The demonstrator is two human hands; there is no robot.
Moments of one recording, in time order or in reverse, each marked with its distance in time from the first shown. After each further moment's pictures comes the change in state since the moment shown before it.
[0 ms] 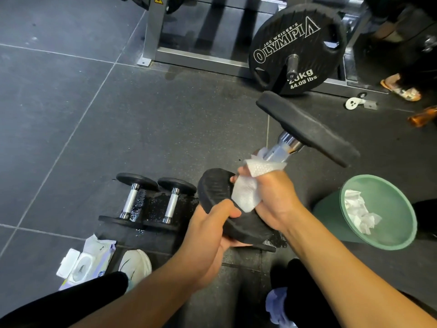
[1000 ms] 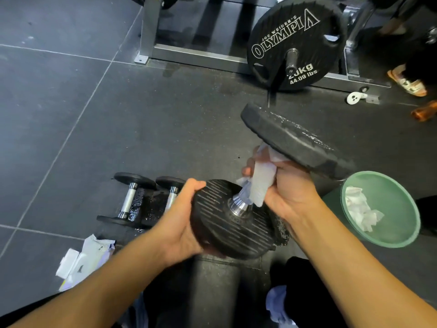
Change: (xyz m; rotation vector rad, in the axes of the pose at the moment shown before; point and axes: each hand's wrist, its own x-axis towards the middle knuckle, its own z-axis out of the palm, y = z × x) left_hand 0.023 0.037 -0.022 0.149 0.019 -0.423; right_hand 0.000 -0.025 -0.008 0.160 -0.025 0.063
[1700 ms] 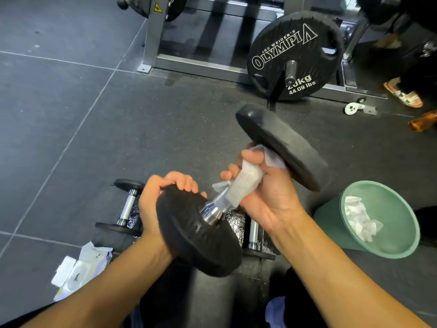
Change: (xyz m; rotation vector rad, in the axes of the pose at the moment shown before) left_hand 0.013 0.015 -0.010 -0.371 -0.158 0.813; right_hand -0.010 0.004 0.038 0.159 -0.189 0.042
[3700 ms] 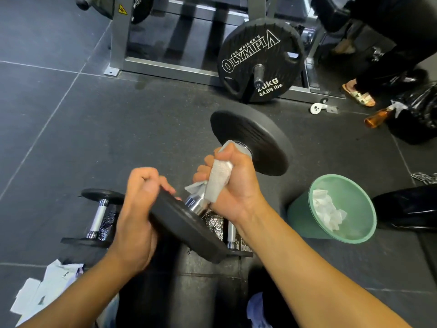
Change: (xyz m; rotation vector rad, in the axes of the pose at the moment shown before) left_hand -0.018 -0.001 0.009 0.474 -0.128 0.192; right_hand 0.012 -0.005 -0.011 0.191 0.130 0.105
